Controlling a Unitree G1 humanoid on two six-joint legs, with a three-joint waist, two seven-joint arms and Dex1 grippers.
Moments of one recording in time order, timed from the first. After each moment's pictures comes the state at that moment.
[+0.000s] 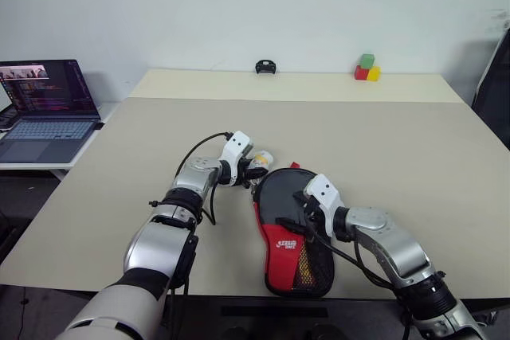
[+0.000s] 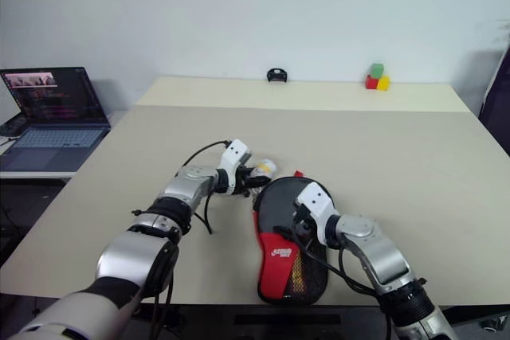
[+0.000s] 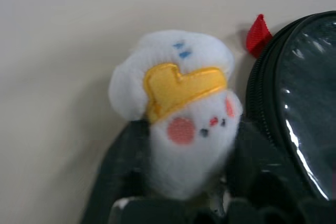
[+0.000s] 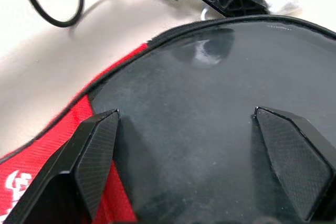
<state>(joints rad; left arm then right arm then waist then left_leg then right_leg) -1.06 0.29 -0.10 1.15 -0.02 0.14 -0.87 -0.39 -0.37 0.29 -0.14 0.16 0.62 0.65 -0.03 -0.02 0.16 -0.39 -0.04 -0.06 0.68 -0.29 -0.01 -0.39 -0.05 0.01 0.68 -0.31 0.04</state>
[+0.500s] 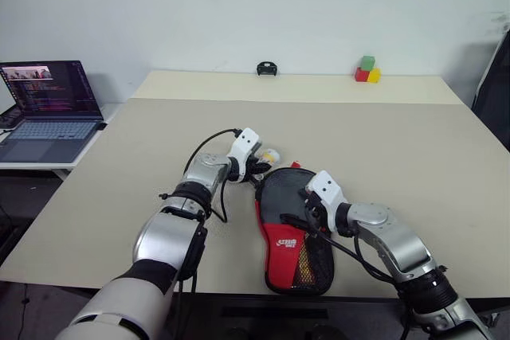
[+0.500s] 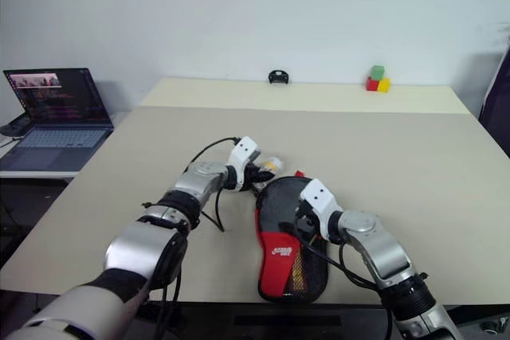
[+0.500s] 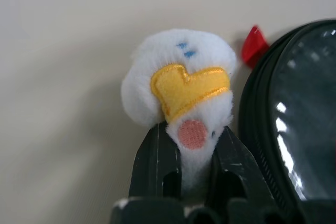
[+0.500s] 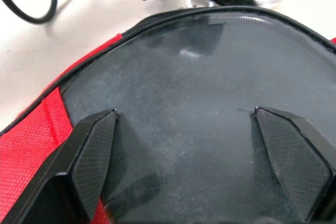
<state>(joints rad) -1.15 0.23 -0.10 1.27 0.04 0.10 -0.79 -0.41 -0.37 0.30 -0.12 0.14 0.65 0.64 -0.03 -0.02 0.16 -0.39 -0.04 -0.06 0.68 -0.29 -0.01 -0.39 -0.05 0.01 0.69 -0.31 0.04</state>
